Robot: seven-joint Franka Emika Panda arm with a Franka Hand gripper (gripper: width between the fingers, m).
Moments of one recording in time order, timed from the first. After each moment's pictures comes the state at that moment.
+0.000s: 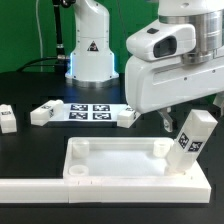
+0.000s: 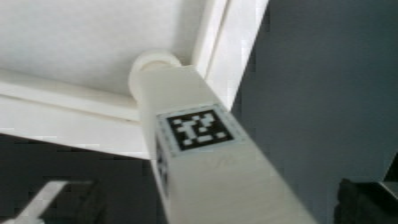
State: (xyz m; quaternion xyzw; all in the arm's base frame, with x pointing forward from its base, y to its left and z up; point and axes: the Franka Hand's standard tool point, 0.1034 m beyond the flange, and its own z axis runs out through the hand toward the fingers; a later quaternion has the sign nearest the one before) arm 0.671 0.116 0.118 -0.99 -0.12 0.00 0.08
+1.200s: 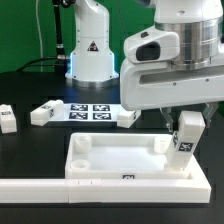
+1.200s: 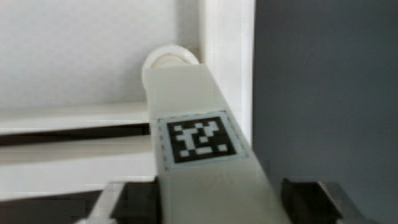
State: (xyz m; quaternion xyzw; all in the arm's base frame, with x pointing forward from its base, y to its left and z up) arm 0.672 0.104 0.111 -0.99 0.07 0.02 0.07
